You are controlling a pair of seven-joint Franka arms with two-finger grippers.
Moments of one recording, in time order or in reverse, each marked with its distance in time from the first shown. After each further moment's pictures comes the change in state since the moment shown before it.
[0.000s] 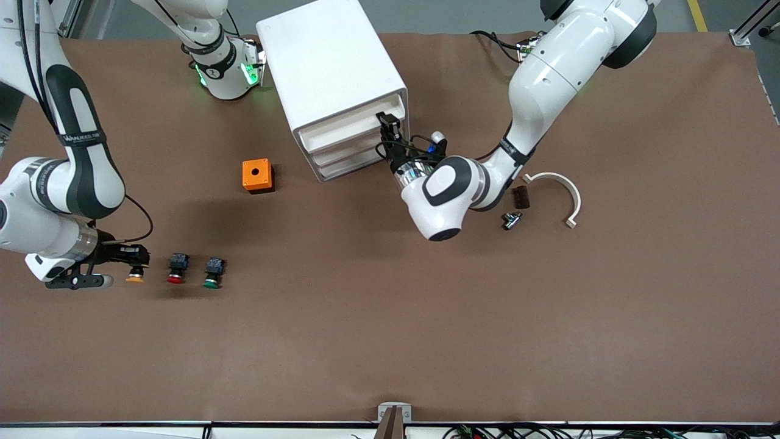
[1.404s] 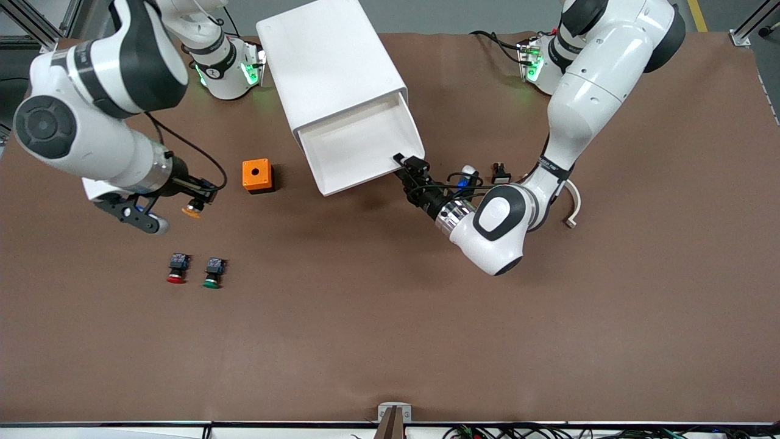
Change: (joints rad) left arm 0.130 0.002 0.025 0.014 -0.035 0.108 0.096; right arm 0.420 -0.287 0.010 0.123 0.057 -0.531 0.954
